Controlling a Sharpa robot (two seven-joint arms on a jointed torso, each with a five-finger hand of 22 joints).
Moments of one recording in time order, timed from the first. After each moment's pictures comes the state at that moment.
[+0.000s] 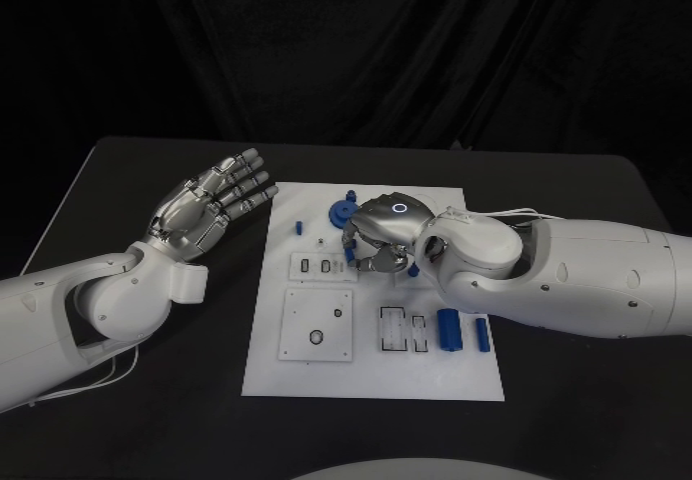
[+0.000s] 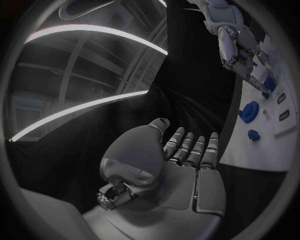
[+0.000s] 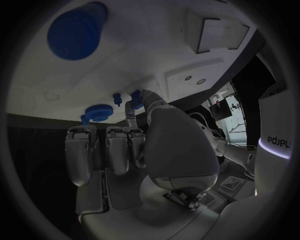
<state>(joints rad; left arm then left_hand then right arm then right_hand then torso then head) 1.31 -1.00 -0.21 1.60 0.19 0.13 0.67 1.29 0.27 0.04 0.13 0.57 0.36 0.15 0.09 0.05 0.11 0.19 0.30 0.04 0.06 0.22 0.25 0.04 0.12 0.16 0.28 0.14 0.06 1.40 -0.72 -0.24 1.69 -1.76 -0.31 -0.31 1.38 -0.09 0.19 0.16 0.41 1.03 0.07 0.23 0.38 1.47 -0.01 1.57 1.31 1.47 -0.07 1.57 1.31 0.01 1.47 0.04 1.57 1.31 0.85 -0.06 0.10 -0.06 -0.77</state>
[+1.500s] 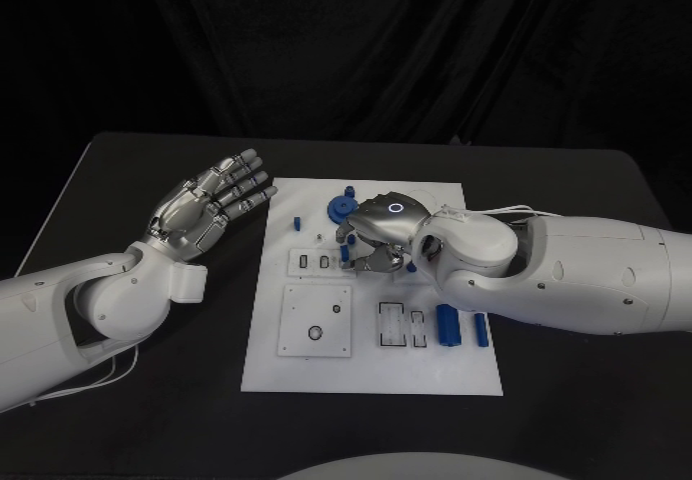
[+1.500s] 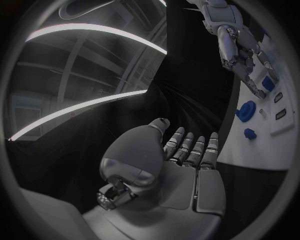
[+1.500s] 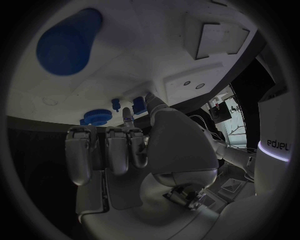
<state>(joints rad) 1.30 -1.00 -0.21 1.60 0.19 0.13 0.67 1.29 0.27 0.04 0.13 0.57 0.36 0.15 0.09 0.05 0.11 0.19 0.30 0.04 0.06 0.22 0.25 0.04 0.12 0.16 0.28 0.14 0.06 1.39 -0.71 -0.25 1.69 -1.77 -0.28 -0.32 1.28 -0.11 0.14 0.16 0.13 0.81 0.11 0.08 0.39 1.47 0.01 1.57 1.31 1.47 -0.05 1.57 1.31 0.01 1.47 0.06 1.57 1.31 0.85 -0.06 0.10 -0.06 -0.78</state>
